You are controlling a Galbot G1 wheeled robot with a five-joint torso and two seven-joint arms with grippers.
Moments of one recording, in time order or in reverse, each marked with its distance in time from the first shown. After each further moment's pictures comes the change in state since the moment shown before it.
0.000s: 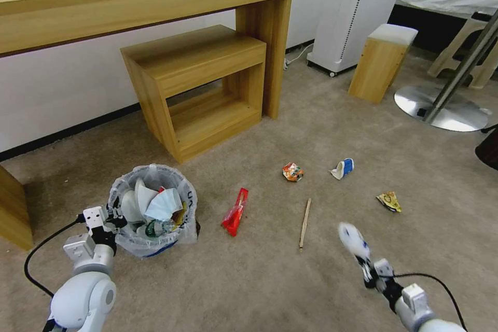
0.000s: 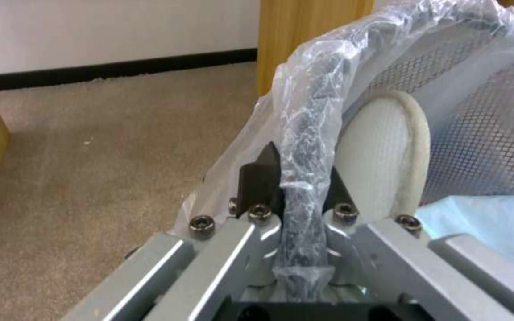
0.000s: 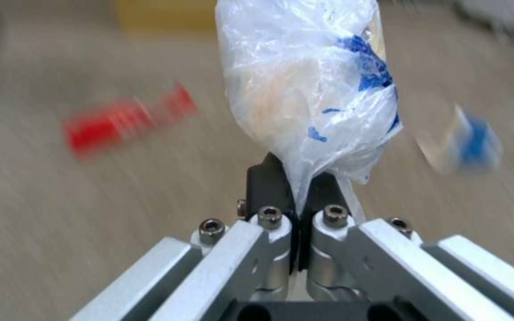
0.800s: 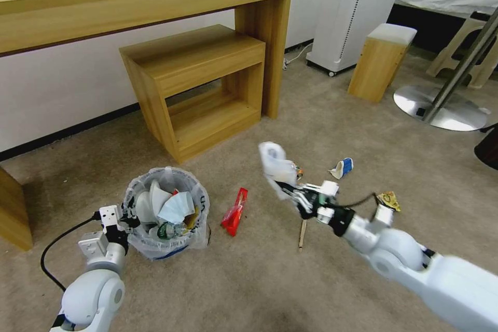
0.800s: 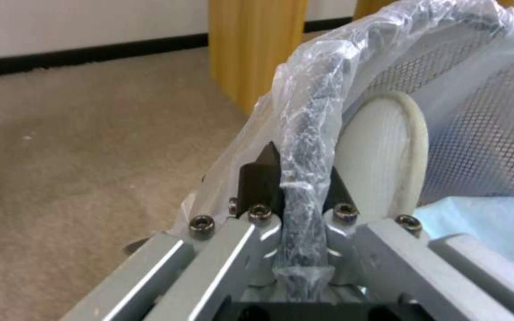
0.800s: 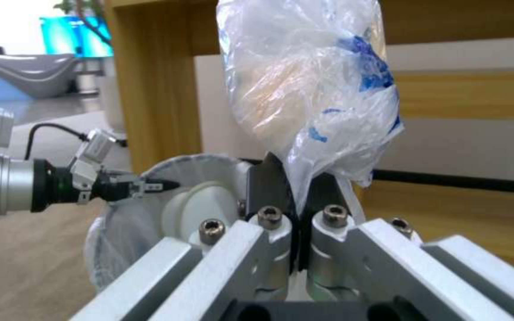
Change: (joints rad) left arm 0.008 0.028 0.073 -0.052 -0.026 0.054 0.022; right arm 0.907 -0.050 -0.728 0.113 0.373 0.022 -0.233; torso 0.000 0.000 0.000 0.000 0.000
